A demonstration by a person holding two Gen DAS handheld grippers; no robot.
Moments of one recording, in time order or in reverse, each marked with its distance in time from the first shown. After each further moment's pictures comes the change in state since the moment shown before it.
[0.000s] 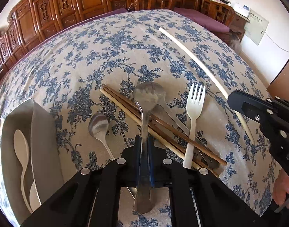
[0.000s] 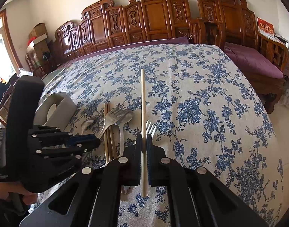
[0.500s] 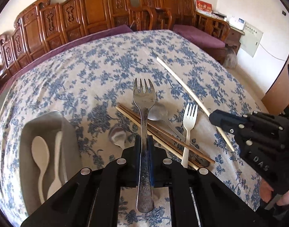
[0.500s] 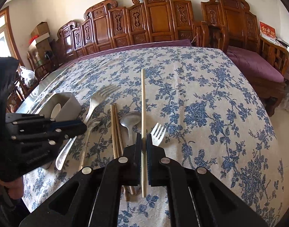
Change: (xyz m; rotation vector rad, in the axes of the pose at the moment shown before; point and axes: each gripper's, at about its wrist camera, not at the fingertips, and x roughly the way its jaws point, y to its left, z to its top) left arm -0.053 0.018 0.002 -0.010 -0.123 -0.011; right arm -0.004 0.018 0.003 -0.025 -0.013 0.005
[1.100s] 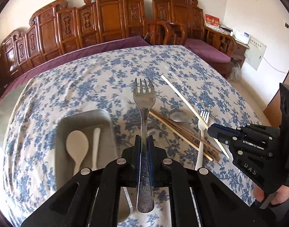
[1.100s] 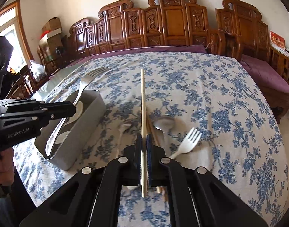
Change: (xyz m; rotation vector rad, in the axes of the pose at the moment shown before) left arm -0.063 0.057 -0.016 -0.062 -0.078 0.029; right arm -0.010 0.059 0.004 -0.065 -0.013 0.051
